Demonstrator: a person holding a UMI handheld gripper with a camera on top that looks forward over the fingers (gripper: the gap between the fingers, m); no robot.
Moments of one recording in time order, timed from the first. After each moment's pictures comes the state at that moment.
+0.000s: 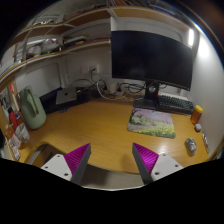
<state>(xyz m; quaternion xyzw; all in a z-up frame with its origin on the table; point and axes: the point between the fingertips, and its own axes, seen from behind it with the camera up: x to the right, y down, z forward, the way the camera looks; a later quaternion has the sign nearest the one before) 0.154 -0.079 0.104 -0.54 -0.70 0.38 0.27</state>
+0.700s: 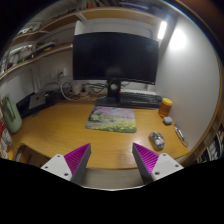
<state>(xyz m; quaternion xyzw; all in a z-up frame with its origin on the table) 0.152 0.077 0.110 -0.61 -0.64 0.32 0.34</state>
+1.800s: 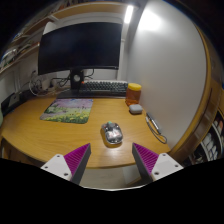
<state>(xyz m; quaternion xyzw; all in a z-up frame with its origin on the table) 0.130 0.286 0.033 -0.65 -0.60 0.28 0.38</state>
